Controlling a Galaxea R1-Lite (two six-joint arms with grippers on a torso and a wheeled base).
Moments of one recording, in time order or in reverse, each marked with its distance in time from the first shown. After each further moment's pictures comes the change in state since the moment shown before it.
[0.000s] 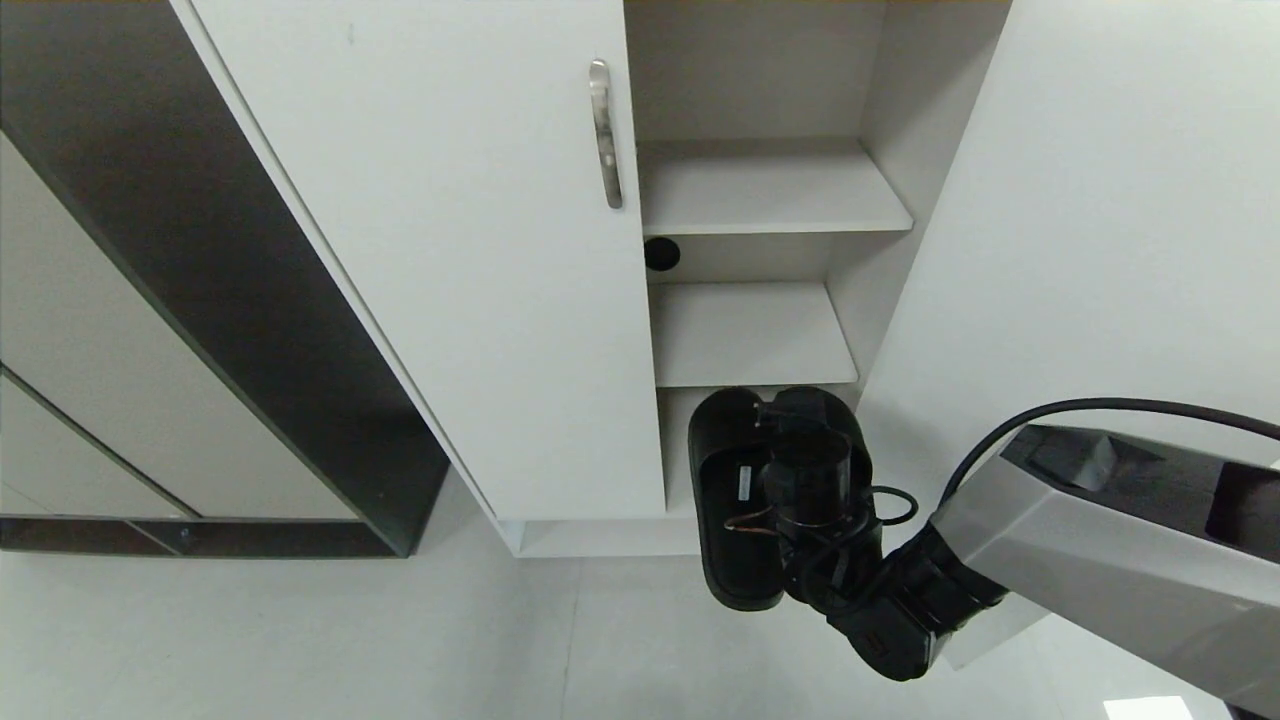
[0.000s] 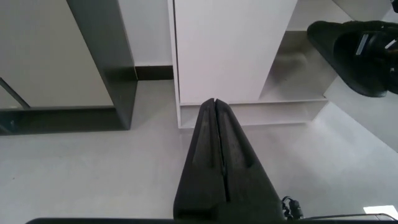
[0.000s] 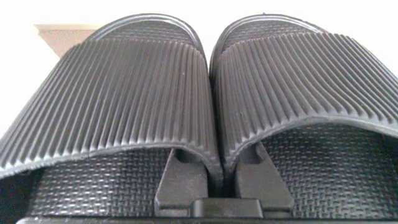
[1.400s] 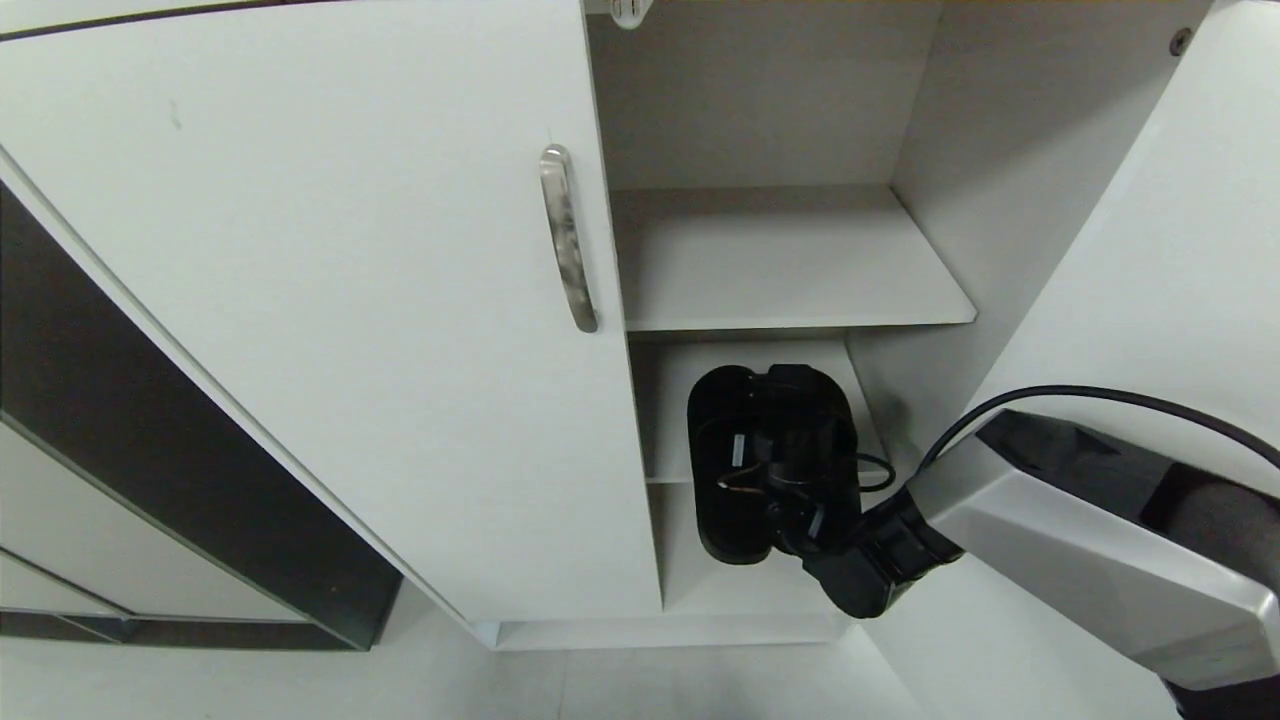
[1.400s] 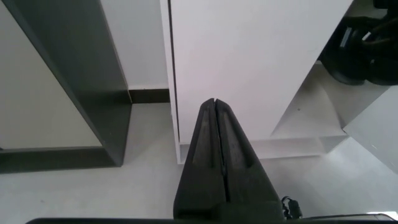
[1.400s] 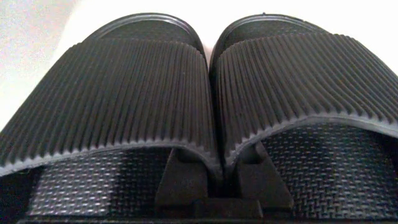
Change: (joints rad) left arm 0.000 0.000 0.000 0.000 0.000 -0.005; right arm -0.064 0.094 -0.242 0.105 0.038 -0.005
